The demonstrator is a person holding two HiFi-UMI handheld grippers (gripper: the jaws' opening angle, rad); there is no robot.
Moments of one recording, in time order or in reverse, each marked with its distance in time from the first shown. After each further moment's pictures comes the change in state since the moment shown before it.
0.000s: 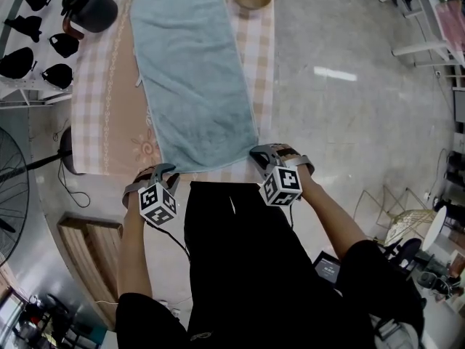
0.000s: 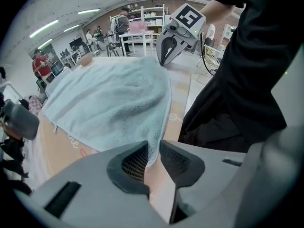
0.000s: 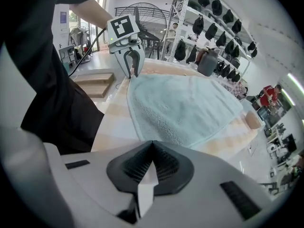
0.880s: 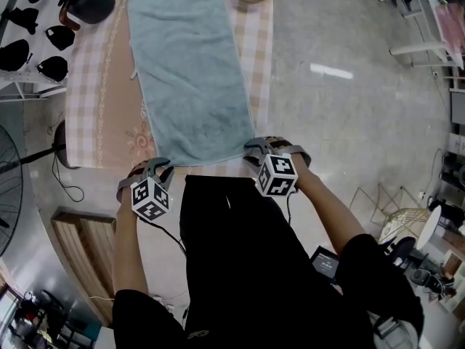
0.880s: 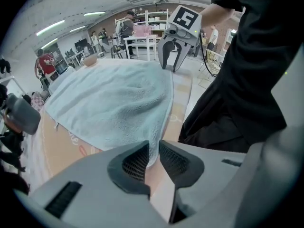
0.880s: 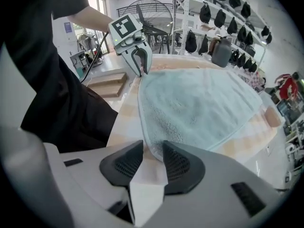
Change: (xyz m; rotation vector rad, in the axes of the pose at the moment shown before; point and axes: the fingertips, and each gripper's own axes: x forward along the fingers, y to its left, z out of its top) left arm 0.001 -0.001 0.000 -0.040 -0.047 0.011; right arm 0.001 0.020 0.000 -0.012 0.055 0.211
